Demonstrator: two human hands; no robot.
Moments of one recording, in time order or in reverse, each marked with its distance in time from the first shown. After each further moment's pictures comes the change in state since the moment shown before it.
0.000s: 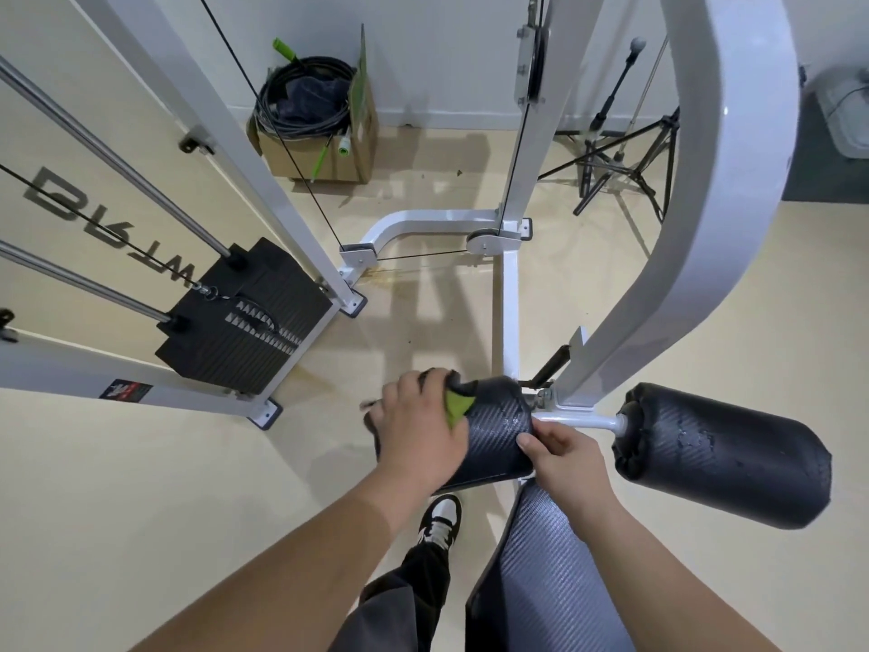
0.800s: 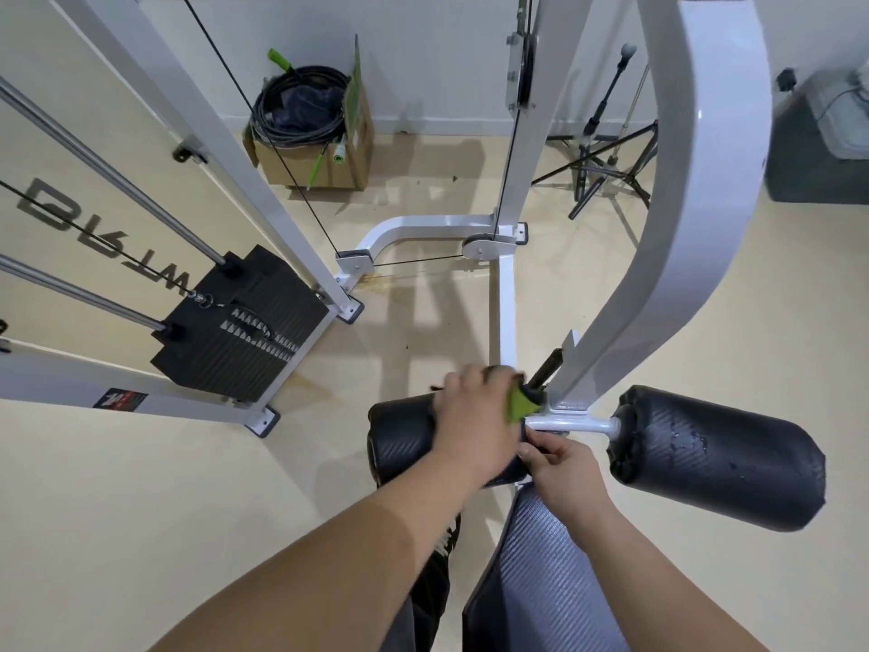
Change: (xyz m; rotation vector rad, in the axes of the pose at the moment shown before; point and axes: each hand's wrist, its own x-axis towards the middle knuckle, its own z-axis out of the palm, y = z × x) left_hand 0.015 0.060 0.024 -0.046 -0.050 0.212; right_hand 0.003 0.006 -0.008 -0.034 -0.052 -0.023
